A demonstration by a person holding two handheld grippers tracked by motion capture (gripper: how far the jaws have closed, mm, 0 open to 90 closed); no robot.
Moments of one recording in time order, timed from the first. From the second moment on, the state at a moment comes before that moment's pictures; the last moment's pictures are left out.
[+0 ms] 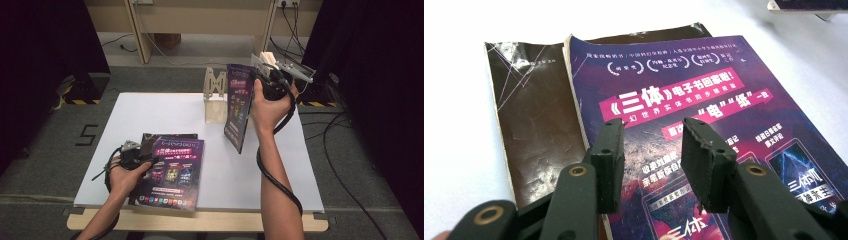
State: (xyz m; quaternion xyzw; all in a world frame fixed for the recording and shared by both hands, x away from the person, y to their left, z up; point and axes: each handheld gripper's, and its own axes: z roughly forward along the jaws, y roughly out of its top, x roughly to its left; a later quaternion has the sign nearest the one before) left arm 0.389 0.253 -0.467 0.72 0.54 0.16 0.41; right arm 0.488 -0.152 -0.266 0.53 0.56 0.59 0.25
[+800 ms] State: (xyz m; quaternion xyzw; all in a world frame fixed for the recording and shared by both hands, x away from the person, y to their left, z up) left arm 0.390 0.255 -0.468 0.72 0.54 0.16 0.41; right arm 0.512 -0.150 -0.261 0.54 0.55 0.59 0.27
